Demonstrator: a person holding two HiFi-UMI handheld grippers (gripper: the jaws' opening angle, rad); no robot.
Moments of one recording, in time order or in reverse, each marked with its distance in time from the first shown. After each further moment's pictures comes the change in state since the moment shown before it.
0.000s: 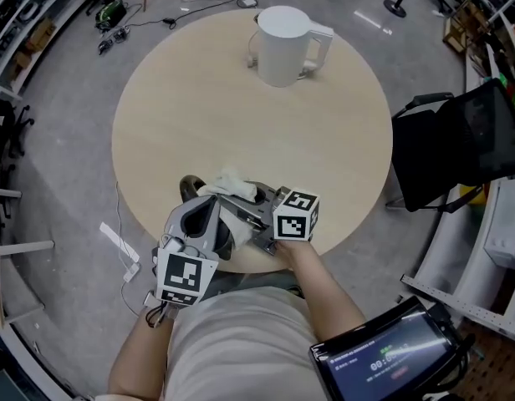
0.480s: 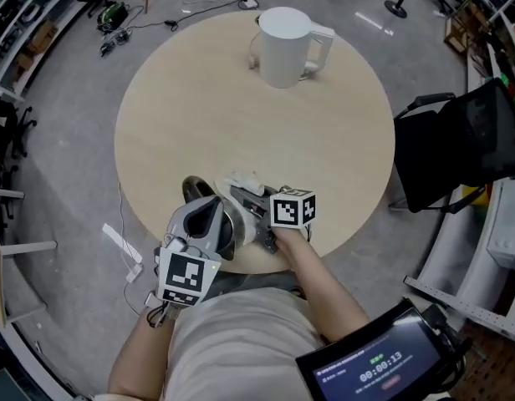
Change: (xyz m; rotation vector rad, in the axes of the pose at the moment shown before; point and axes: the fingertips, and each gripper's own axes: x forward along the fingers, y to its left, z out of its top) left arm 0.000 -0.001 0.000 -0.012 0.006 -0.010; right arm -0.010 -0.061 -0.037 0.211 0.059 -0.202
